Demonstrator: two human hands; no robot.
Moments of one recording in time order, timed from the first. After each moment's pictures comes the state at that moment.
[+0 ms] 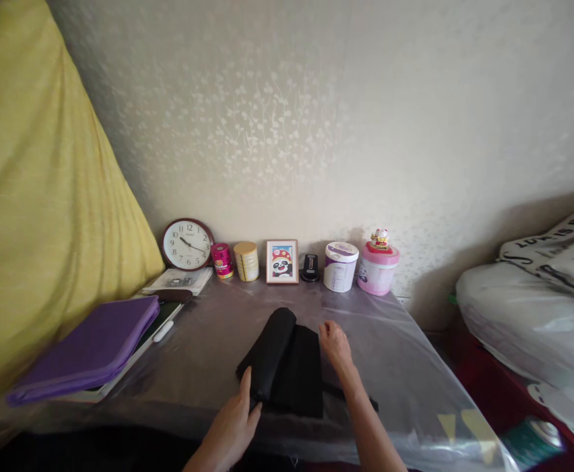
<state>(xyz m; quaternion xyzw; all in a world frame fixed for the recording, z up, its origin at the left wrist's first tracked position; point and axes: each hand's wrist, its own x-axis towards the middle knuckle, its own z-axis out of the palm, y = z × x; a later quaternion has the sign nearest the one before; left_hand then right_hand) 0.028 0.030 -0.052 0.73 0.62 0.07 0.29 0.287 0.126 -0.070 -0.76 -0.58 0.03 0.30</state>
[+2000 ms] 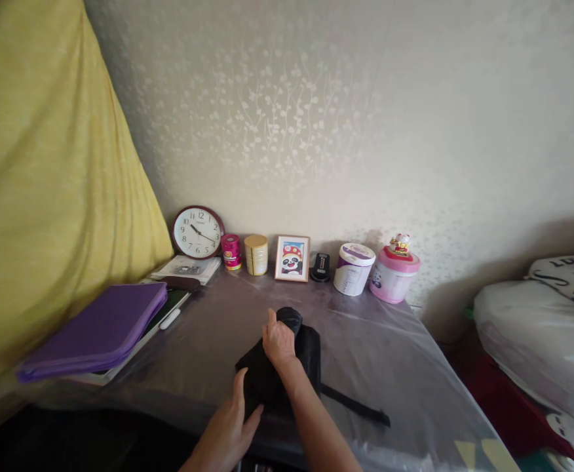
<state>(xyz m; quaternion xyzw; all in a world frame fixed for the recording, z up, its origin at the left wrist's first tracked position) 0.014 0.029 -0.057 0.71 0.63 0.12 0.28 0.131 0.153 -0.053 -0.65 -0.73 0.03 0.20</state>
